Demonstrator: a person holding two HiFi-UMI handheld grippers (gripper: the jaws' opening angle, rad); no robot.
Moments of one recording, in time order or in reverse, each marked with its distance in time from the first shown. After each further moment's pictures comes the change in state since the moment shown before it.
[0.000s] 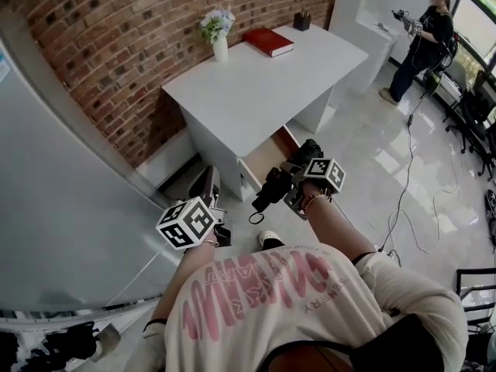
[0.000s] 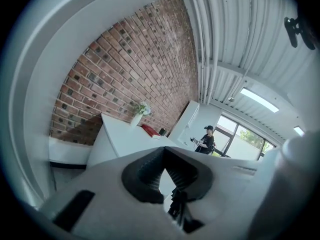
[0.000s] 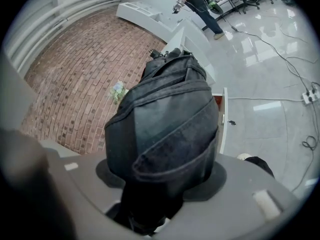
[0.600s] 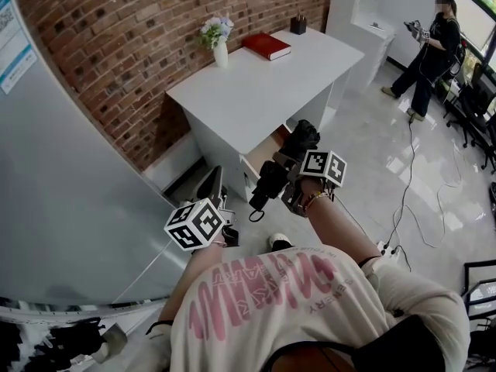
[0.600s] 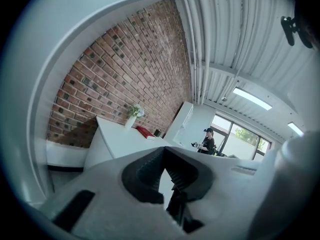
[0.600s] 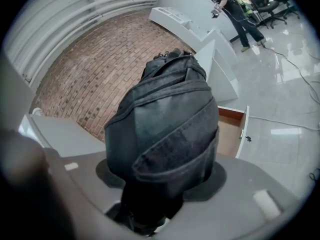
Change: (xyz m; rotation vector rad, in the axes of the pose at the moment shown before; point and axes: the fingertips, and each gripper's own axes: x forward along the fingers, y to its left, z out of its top) left arm -0.032 -0.040 -0.005 0.041 -0.019 -0.047; right arm -0.056 0.087 -0.019 -0.246 -0.049 0.157
